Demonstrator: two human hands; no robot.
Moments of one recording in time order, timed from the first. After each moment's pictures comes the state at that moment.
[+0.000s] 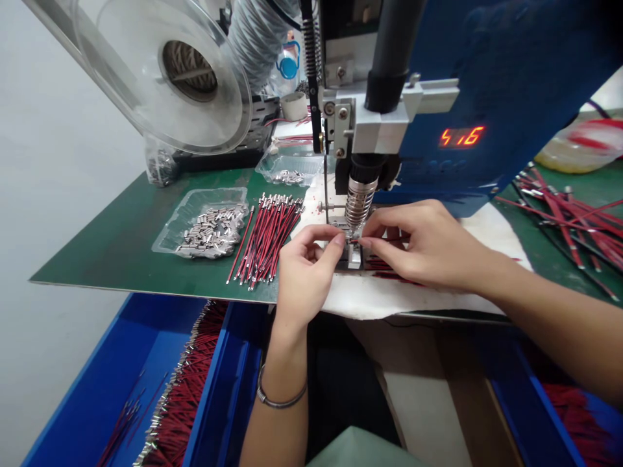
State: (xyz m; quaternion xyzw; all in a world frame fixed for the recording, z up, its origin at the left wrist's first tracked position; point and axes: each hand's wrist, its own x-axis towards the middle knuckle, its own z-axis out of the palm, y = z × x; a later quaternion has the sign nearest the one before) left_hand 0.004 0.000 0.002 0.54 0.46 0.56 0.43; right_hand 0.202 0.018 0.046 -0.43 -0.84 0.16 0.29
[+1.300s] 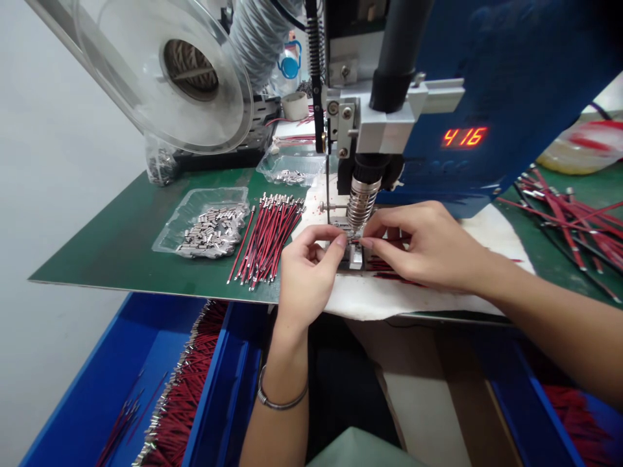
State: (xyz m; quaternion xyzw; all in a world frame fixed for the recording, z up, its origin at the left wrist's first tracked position) left_hand 0.005 -0.001 0.003 0.54 0.46 0.55 0.43; right_hand 0.201 0.018 0.044 -0.43 -0.84 0.16 0.29
